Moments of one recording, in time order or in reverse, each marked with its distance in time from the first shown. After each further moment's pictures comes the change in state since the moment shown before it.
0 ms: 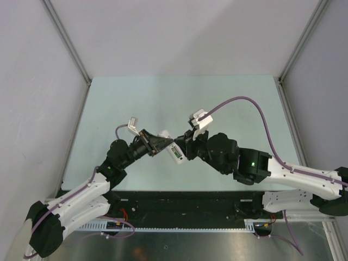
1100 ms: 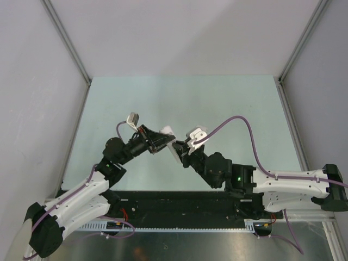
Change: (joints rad) left arm 0.000 -0.004 0.068 0.069 0.105 -0.191; right arm 0.109 0.005 -0.307 0.492 0.223 -0.234
